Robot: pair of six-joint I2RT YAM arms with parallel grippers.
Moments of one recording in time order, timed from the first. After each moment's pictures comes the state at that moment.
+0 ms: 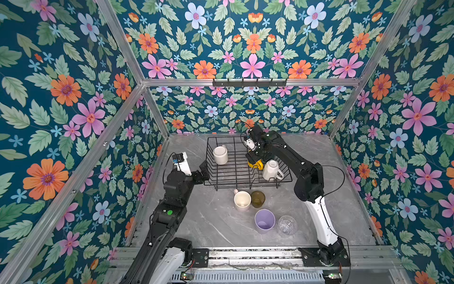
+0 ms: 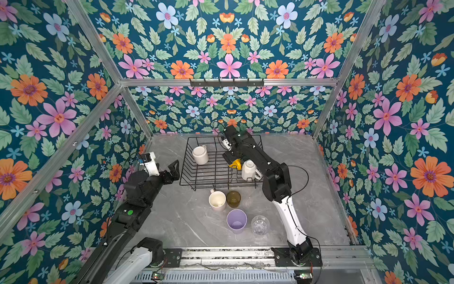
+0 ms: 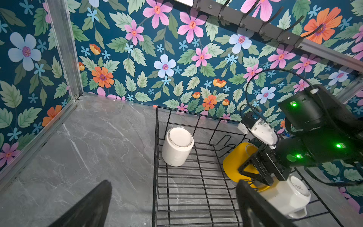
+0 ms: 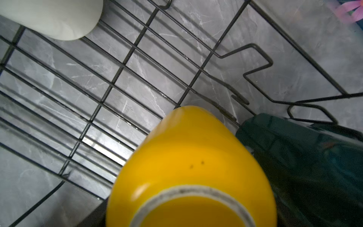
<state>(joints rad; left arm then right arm) -0.30 0.72 0.67 -0.14 -0.15 -0.32 0.56 2.37 2.34 -1.15 0.05 -0.10</state>
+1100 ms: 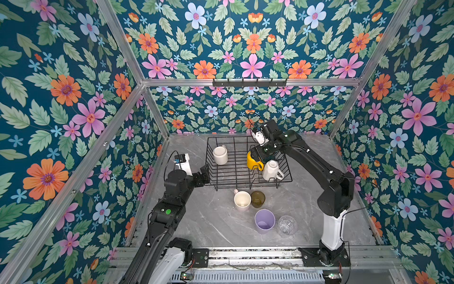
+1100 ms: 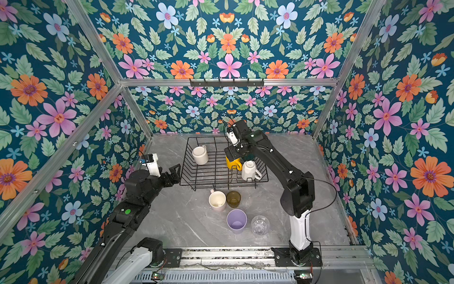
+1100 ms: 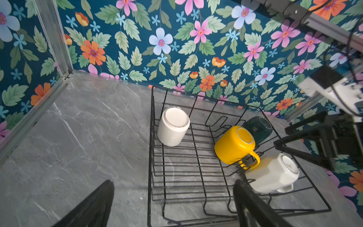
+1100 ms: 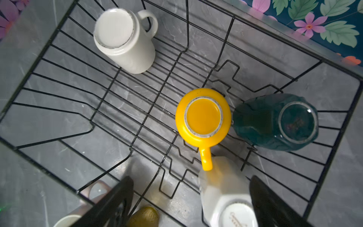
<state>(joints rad) -0.30 0.73 0.73 -0.32 -0.06 -0.36 0.55 1.91 1.92 -0.96 -0.05 0.05</state>
